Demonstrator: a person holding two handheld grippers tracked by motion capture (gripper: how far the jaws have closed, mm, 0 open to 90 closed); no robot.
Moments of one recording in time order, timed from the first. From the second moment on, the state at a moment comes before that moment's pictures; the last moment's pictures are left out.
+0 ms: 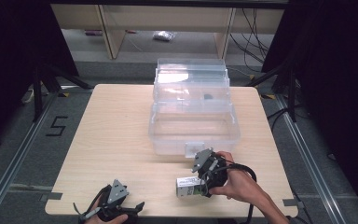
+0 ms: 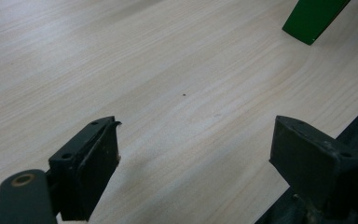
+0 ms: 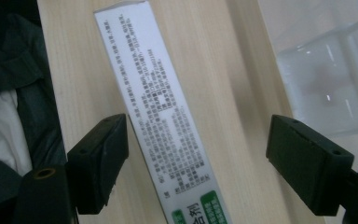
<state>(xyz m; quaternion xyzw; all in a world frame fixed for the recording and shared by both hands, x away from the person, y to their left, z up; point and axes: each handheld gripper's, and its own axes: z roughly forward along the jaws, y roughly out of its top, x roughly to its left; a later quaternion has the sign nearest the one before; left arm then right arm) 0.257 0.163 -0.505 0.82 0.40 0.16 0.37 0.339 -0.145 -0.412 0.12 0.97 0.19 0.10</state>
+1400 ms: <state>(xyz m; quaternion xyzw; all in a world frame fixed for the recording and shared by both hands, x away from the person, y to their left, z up) 0.257 0.162 -0.507 0.82 0.41 0.15 0.38 0.347 -0.129 -0.441 0.06 0.99 0.12 0.05</state>
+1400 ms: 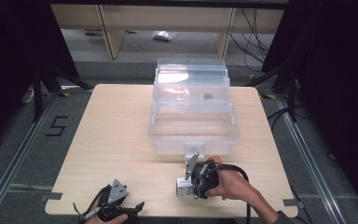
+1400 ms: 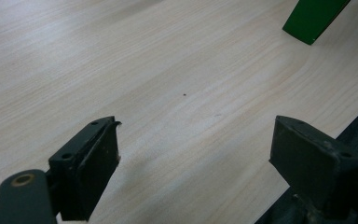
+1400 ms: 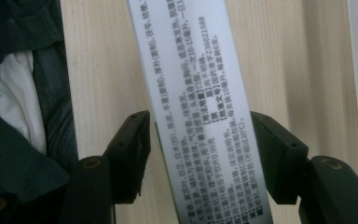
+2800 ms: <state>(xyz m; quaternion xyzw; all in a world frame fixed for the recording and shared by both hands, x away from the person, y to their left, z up) 0.258 0.164 -0.507 0.82 0.41 0.16 0.37 0.357 -0.148 -0.406 0.05 0.99 0.12 0.03</state>
